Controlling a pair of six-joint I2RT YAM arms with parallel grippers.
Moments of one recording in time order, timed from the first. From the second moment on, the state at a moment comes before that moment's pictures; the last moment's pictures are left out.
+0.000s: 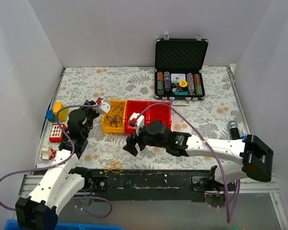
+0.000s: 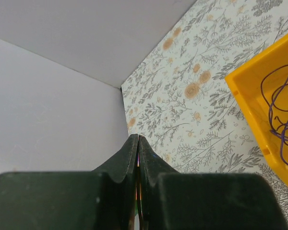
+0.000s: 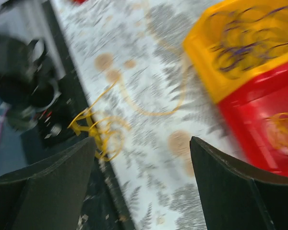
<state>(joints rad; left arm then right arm) -0.29 0.75 0.58 0.06 -0.21 0.85 1.18 1.37 0.90 0.11 0.01 0.20</state>
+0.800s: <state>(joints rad) -0.09 0.83 0.73 -0.36 0.17 0.86 1.26 1.75 0.84 0.40 -0.40 0.35</state>
